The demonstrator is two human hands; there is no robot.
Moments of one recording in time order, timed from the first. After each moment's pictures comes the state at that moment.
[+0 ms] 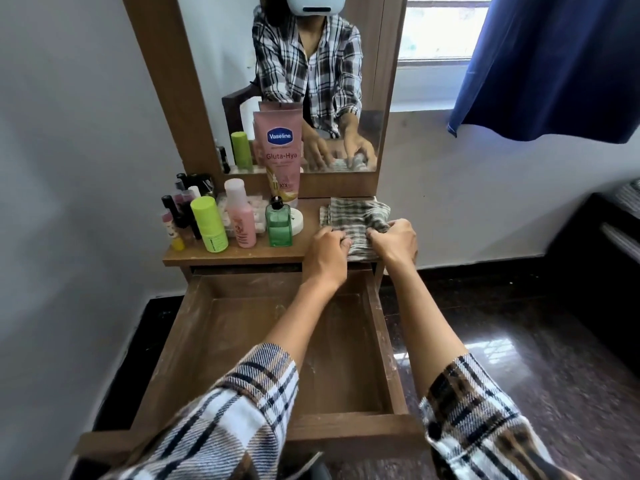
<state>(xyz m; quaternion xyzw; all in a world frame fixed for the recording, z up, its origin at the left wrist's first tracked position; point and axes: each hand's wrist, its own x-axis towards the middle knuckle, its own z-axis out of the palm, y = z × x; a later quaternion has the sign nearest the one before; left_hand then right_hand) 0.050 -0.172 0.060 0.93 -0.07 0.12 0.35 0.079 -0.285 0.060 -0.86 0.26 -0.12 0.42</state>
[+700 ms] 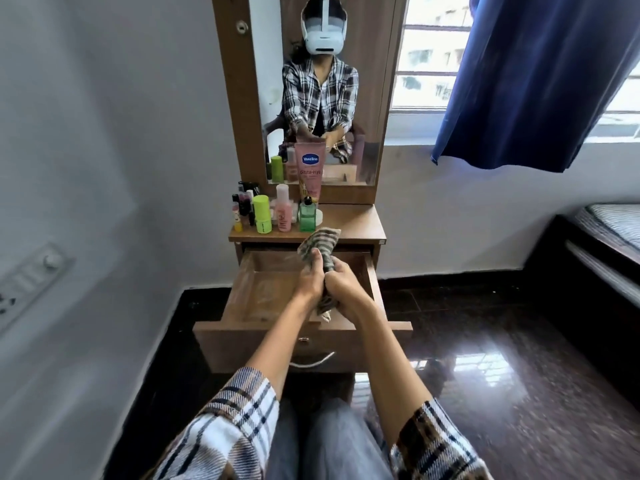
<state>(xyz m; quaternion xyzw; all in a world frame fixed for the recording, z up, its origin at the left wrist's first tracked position) -0.140 -0.116 0.107 0.74 0.11 -0.01 0.66 -0.132 -0.175 0.091 -0.69 0.02 0.05 0.72</state>
